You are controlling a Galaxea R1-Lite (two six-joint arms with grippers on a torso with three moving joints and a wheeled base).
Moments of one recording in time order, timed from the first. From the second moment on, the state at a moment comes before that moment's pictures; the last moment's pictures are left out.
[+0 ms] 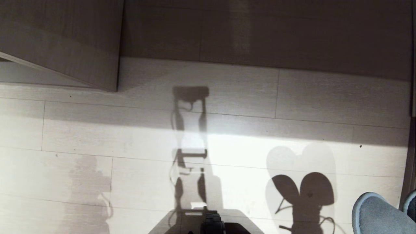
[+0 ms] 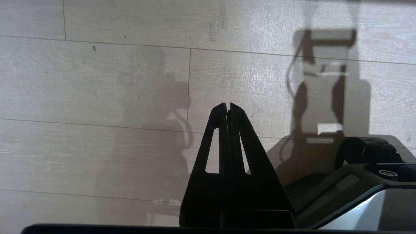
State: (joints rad) left arm 0.00 0.00 0.00 0.00 0.00 -0.01; right arm 0.00 0.00 0.00 0.00 0.01 -0.09
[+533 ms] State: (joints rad) left arm 0.00 0.00 0.00 0.00 0.00 -0.01; right arm 0.00 0.00 0.00 0.00 0.01 -0.09
